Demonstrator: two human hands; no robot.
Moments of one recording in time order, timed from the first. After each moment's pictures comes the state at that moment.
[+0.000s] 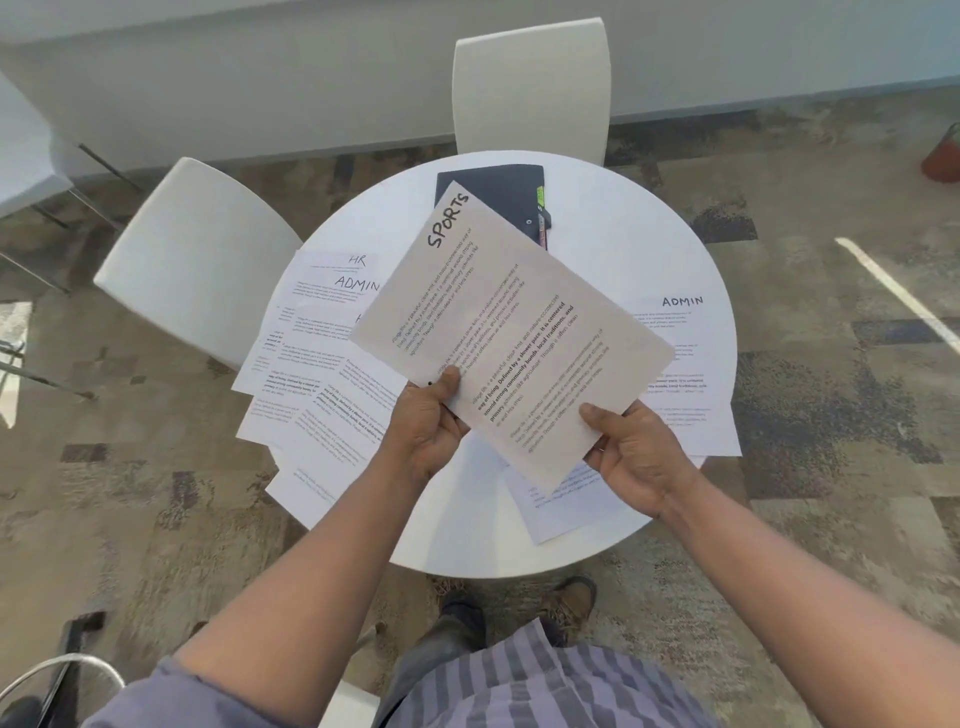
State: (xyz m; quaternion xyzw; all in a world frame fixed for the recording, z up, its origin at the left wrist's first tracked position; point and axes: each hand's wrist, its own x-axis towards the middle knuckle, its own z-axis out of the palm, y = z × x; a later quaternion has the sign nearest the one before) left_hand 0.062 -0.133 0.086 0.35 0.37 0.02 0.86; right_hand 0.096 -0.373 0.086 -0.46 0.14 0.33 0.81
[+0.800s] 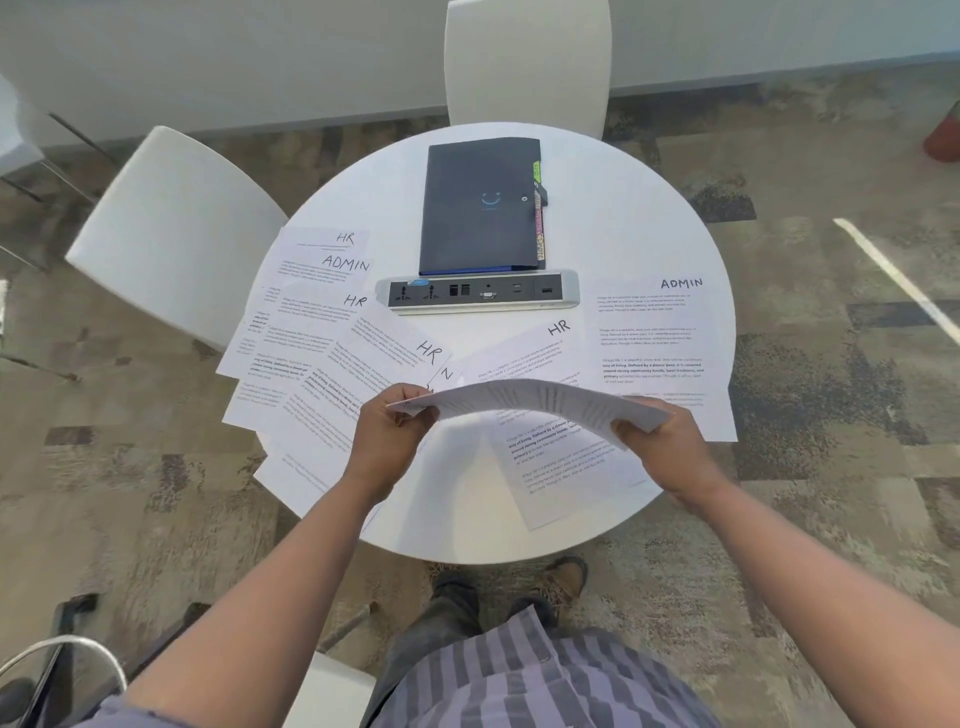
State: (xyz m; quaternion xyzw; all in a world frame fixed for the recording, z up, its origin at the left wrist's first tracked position) left_hand 0.012 -0.100 0.061 0.74 0.31 0.00 0.59; right_hand 0.100 -0.415 0.065 -0.79 0.00 0.24 0.57
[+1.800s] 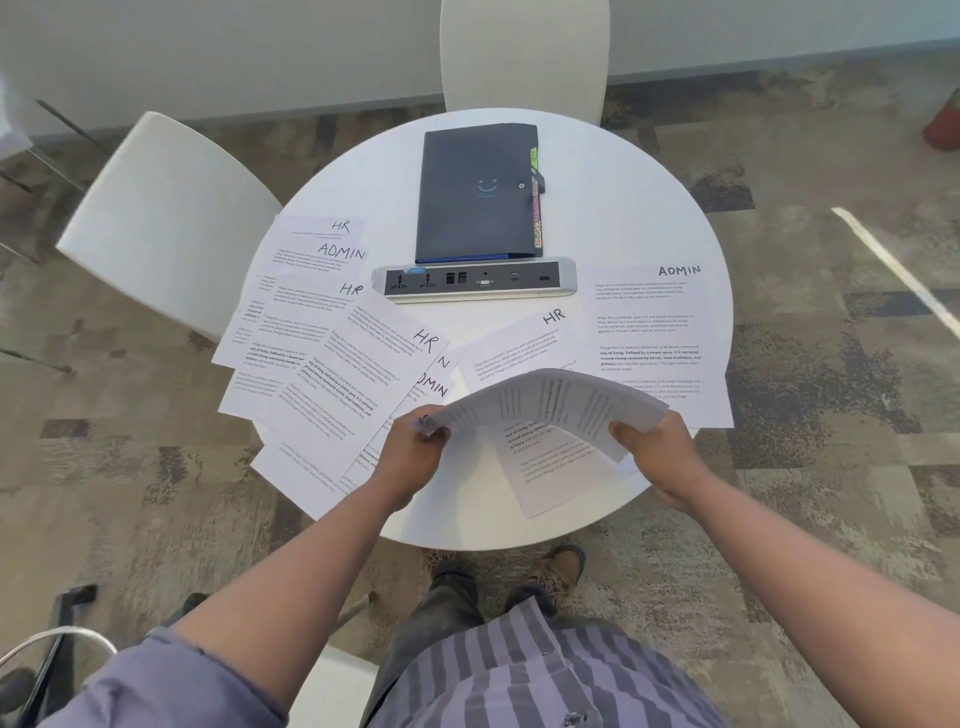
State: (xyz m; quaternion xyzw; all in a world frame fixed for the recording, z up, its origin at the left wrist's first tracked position) left_hand 0.000 -0.125 0.035 0.77 0.32 -0.12 0.54; right_hand 0.090 -0.418 0.034 -0.75 0.10 0.28 0.58
